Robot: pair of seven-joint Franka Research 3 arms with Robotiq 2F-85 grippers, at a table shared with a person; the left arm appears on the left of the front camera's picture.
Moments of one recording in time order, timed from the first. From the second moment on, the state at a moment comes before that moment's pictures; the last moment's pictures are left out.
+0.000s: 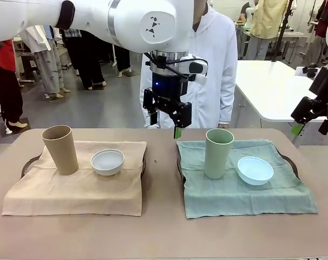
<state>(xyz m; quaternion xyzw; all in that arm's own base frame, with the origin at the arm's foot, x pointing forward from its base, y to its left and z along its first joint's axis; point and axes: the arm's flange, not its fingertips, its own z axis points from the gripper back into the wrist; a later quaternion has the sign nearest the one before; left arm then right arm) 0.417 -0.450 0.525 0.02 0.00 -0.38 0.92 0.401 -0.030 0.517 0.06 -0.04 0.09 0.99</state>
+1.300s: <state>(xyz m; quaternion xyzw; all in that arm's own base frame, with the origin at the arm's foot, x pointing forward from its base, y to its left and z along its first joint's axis) 0.428 -0.423 0.536 -0.01 0.00 -0.35 0.94 0.398 -0.034 0.513 0.06 -0.02 0.09 0.99</state>
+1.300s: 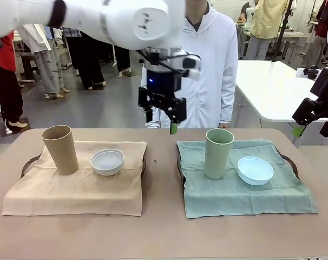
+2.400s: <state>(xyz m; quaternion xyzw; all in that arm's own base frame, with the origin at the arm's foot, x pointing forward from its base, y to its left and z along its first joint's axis) 0.383 -0.057 0.562 -0.36 -0.08 -0.17 0.91 0.379 -0.180 0.509 0.34 0.03 -0.03 0.94</state>
